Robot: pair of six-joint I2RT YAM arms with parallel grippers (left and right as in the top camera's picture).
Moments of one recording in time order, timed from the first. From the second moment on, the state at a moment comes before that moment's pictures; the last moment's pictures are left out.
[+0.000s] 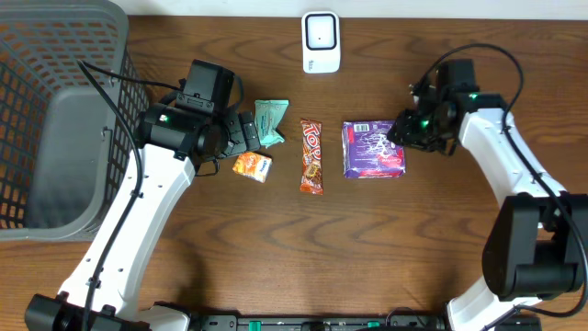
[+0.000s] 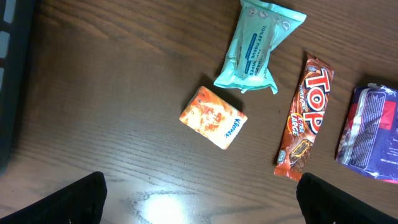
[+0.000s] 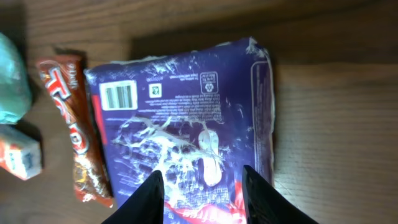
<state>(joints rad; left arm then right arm) -0.30 1.49 1.39 -1.08 -0.06 -0.54 0.05 1.81 1.30 -0.77 -0.34 0.22</state>
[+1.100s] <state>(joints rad) -0.30 1.49 1.39 -1.08 -0.06 -0.54 0.00 1.84 1.33 -0.87 -0.25 0.22</state>
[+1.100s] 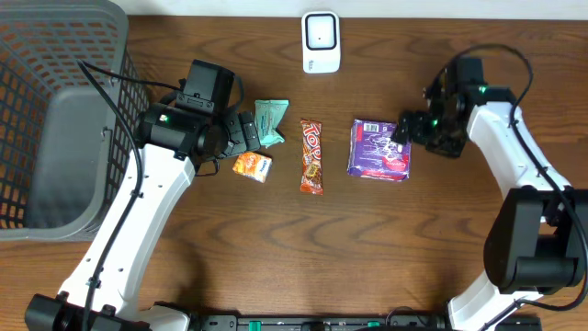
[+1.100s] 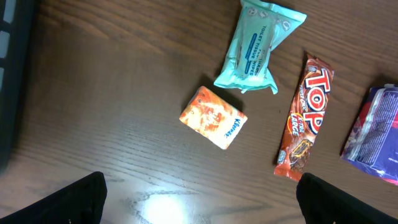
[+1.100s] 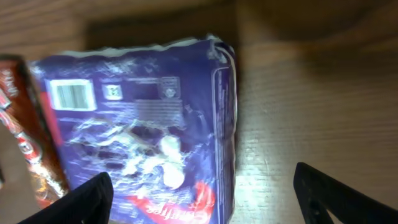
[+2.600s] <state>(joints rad) -0.30 1.49 1.39 -1.08 -0.06 -0.54 0.33 1.89 1.58 -1.22 0.71 0.65</state>
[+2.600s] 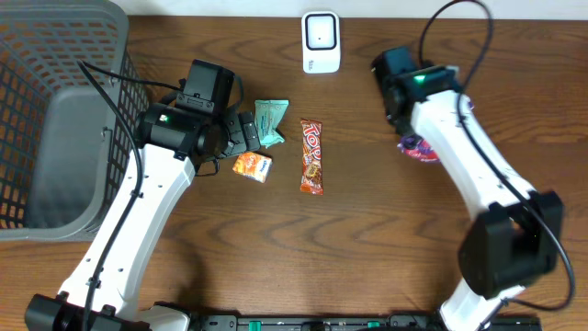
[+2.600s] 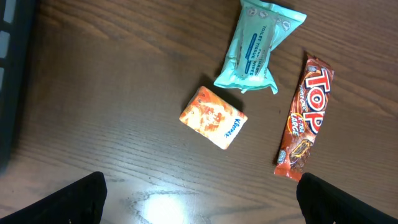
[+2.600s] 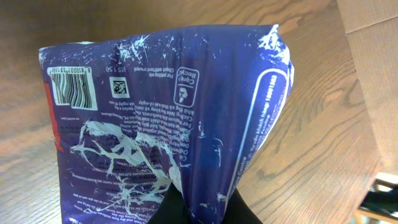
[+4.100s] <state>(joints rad) -0.30 1.49 1.39 -1.08 -0.06 -0.54 0.09 2.07 1.62 -1.01 -0.46 0.17</state>
